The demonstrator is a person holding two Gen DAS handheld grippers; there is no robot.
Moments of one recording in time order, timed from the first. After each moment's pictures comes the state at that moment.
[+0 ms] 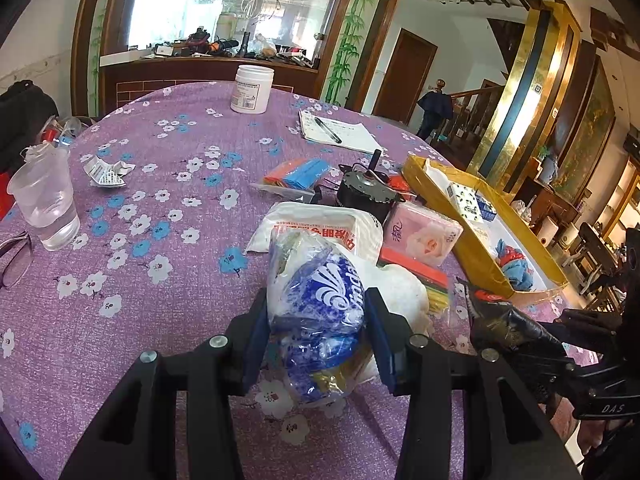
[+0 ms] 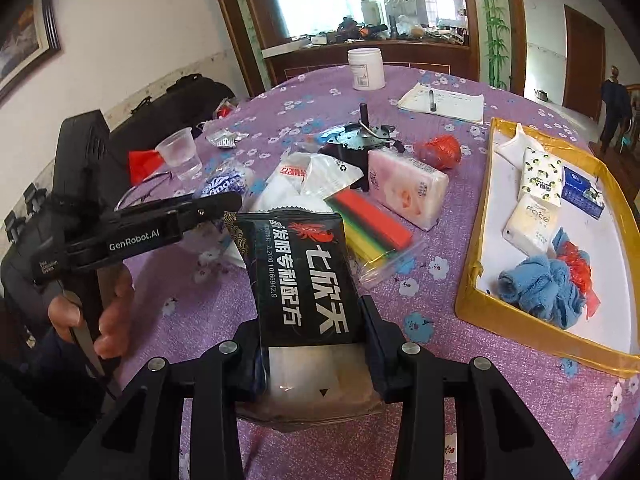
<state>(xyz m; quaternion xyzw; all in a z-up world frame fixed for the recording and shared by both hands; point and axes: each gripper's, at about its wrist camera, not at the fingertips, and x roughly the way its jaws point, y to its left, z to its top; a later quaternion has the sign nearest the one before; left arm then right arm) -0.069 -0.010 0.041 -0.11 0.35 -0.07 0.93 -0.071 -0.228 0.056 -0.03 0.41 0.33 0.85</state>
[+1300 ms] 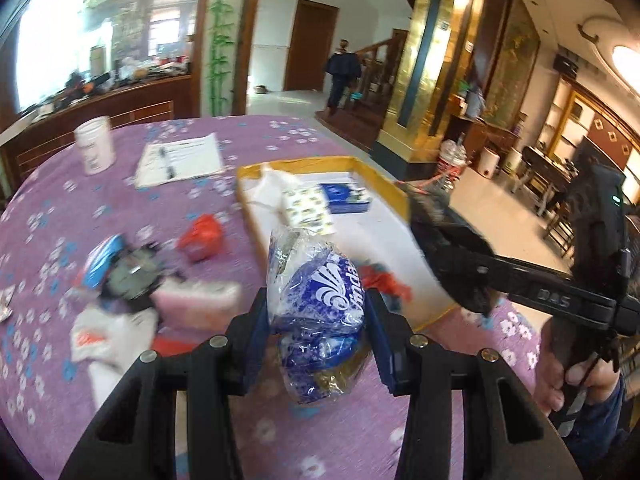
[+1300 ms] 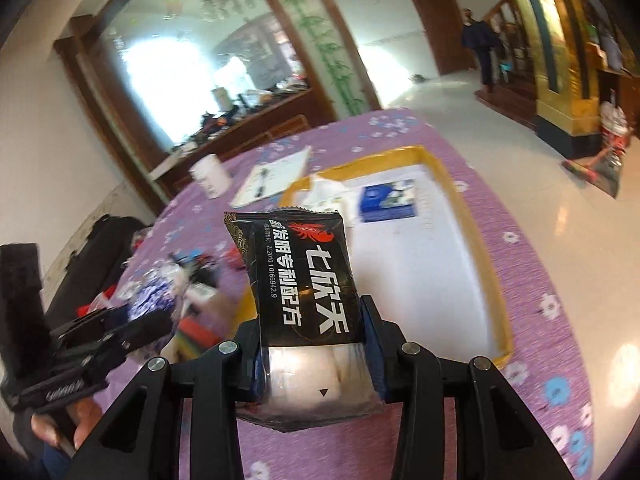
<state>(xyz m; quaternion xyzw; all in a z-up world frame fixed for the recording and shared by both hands) -0.008 -0.206 0.108 0.00 0.37 -0.22 0.90 -0.012 -0.426 0.093 0.17 0.37 0.14 0.90</state>
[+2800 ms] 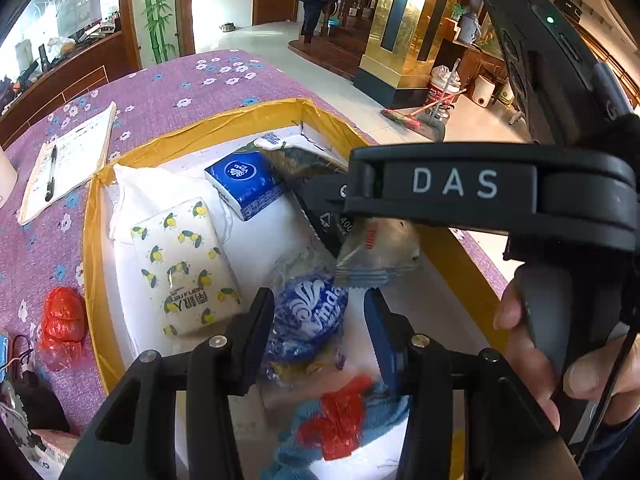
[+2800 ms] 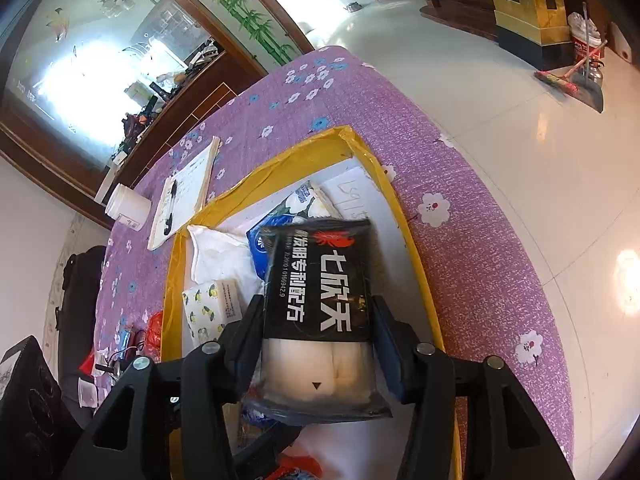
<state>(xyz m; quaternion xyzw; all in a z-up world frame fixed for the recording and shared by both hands) 0.126 -0.339 0.045 0.06 0.48 -0.25 0.84 0.169 -0.484 0.040 0.25 0.49 0.09 0.83</state>
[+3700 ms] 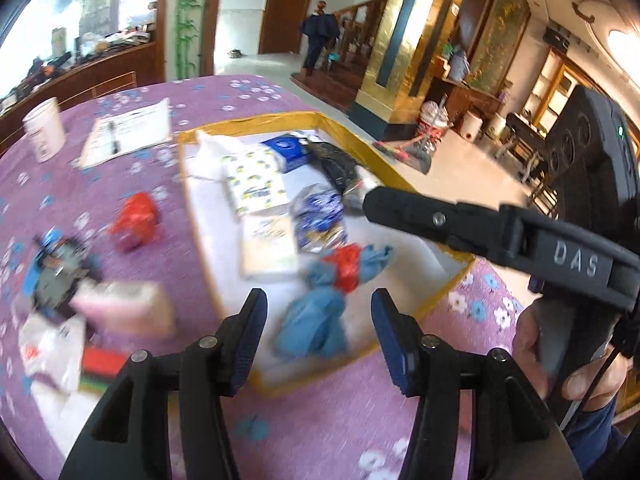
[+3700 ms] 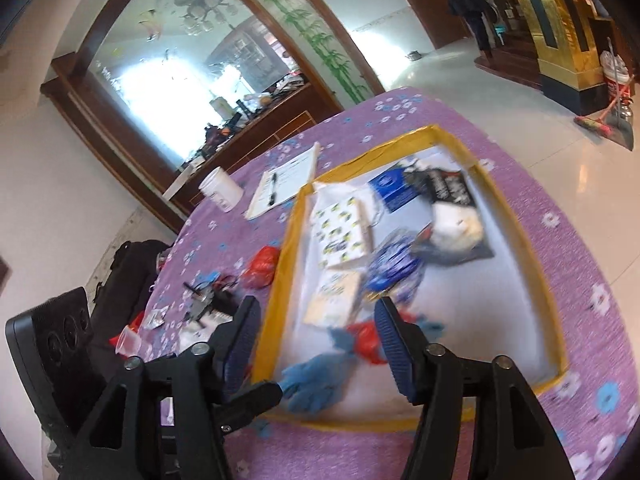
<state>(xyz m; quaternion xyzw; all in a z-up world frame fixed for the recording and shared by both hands) 0.008 -0.238 0.078 0.01 0.43 -0.26 0.87 0.011 -0.419 0.085 0.25 0.38 0.18 0.87</state>
